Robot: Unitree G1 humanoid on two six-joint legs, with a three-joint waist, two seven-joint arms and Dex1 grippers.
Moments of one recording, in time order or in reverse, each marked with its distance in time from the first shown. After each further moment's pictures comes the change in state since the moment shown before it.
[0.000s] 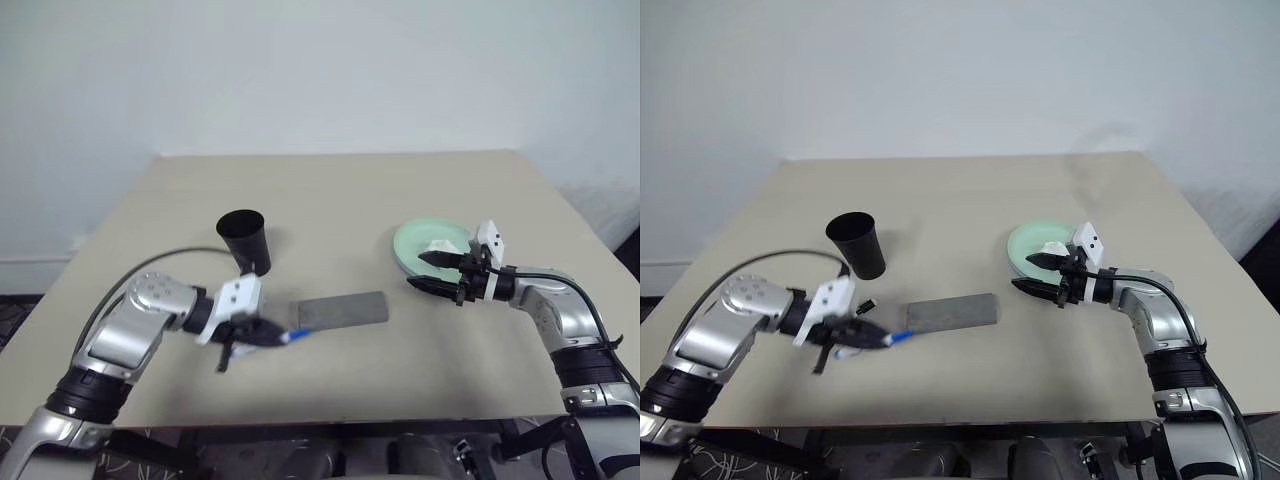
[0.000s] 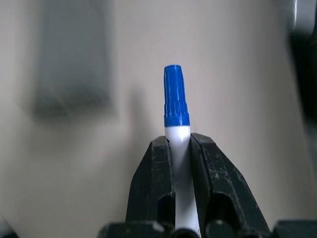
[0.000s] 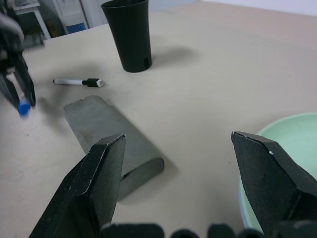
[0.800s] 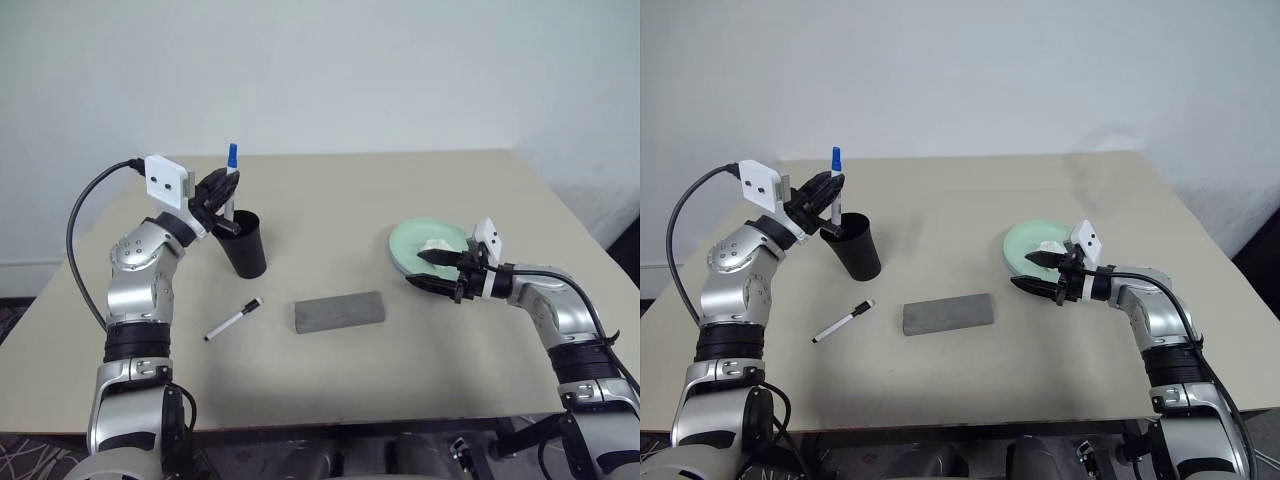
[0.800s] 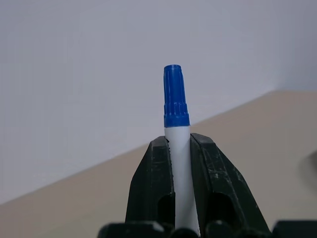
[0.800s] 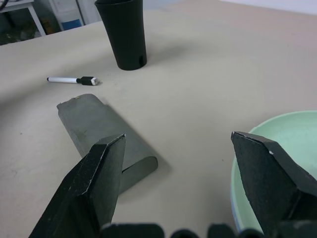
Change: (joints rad) left arm -0.235 -0.288 0.341 0.529 0.049 -0.426 0.728; right arm -0.023 0.010 0.001 0.025 -0.020 -0.005 0.003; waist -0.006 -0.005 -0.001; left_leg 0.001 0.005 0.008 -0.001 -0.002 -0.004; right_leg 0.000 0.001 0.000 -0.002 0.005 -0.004
